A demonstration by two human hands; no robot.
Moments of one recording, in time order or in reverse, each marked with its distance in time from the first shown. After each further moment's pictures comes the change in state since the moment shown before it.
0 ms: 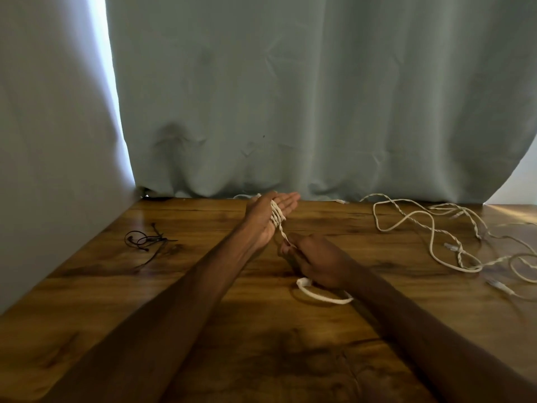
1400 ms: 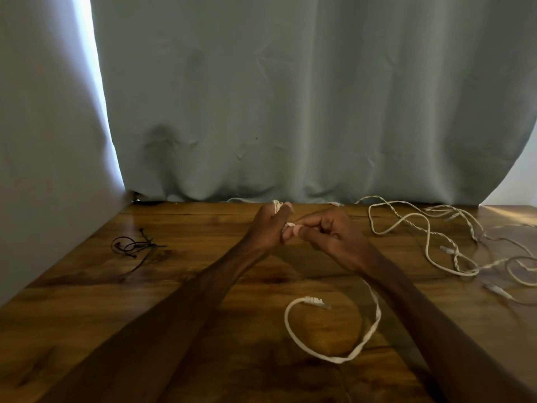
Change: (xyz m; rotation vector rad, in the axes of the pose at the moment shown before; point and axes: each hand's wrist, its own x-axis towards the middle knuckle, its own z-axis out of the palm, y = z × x) left_hand -0.006 -0.025 -0.009 0.986 -0.094 0.354; right_hand -0.015 -0.016 -0.058 0.412 0.205 -0.063
